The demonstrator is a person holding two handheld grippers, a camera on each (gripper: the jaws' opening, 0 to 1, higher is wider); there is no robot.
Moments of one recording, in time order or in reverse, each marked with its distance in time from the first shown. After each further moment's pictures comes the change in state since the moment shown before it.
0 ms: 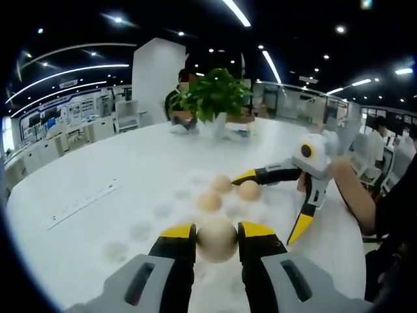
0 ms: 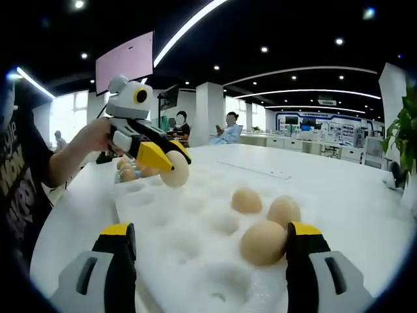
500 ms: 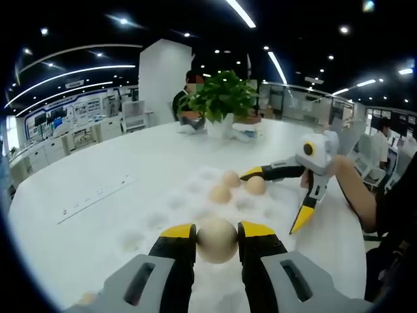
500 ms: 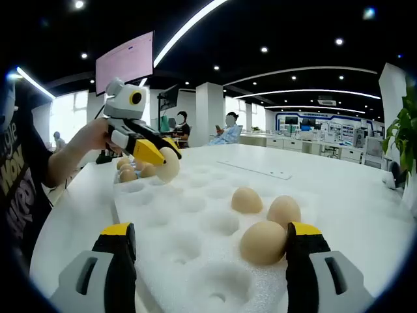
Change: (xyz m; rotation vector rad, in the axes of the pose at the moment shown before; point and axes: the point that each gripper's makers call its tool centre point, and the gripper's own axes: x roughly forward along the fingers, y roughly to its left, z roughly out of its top) left arm -0.026 0.012 -0.008 -0.008 -0.004 0.047; right arm 0.001 -0.001 0.000 -0.001 -0.001 -0.001
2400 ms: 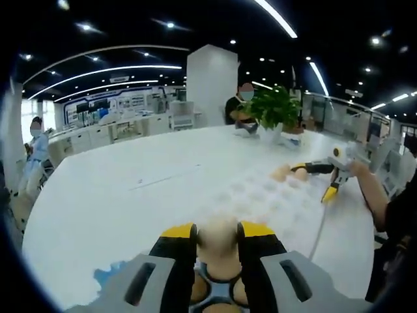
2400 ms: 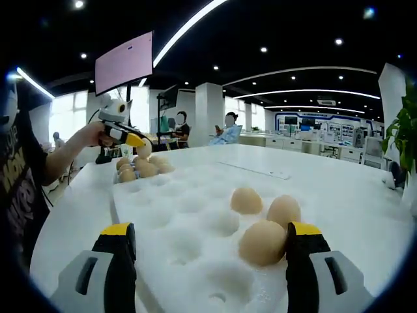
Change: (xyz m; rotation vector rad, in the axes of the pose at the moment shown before) left arm -0.126 0.107 -0.041 -0.125 -0.047 0.277; right arm -0.001 0.009 -0.001 0.000 -0.001 -0.002
